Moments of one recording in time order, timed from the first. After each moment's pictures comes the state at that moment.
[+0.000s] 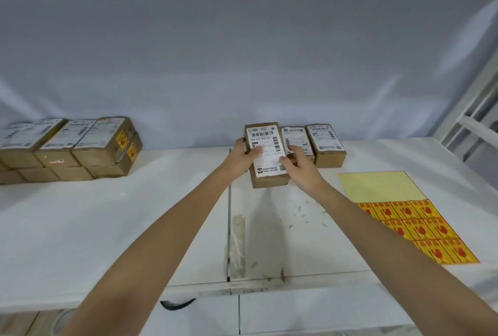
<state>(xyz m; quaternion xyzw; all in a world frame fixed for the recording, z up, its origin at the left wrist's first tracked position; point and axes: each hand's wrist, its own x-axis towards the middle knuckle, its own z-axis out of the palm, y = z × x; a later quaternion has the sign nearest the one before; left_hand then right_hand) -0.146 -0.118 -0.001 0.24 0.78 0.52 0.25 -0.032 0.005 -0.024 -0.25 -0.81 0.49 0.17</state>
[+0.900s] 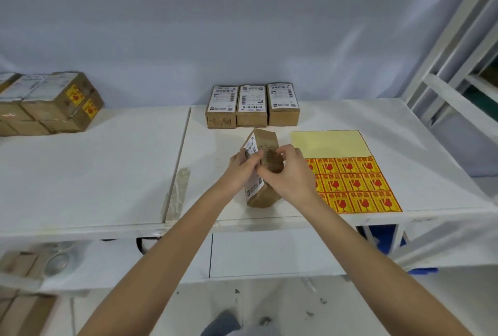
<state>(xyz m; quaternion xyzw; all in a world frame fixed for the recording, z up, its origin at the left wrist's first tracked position) 0.032 -0.075 -0.044 0.19 0.77 0.51 0.33 0.126 0.015 -0.038 -0.32 -0.88 0.32 0.17</state>
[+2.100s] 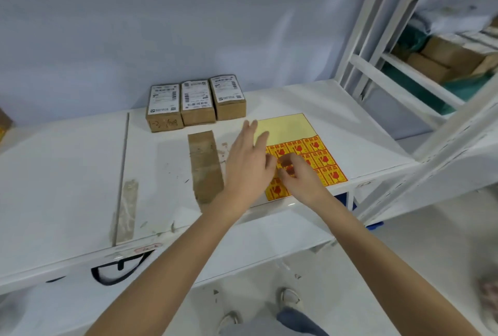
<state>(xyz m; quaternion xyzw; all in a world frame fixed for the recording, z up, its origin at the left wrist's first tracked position) 0.107 -0.027 -0.024 0.50 0.82 0.26 -0.03 0.208 0.073 -0.065 -0.35 -0.86 0.35 0.13</state>
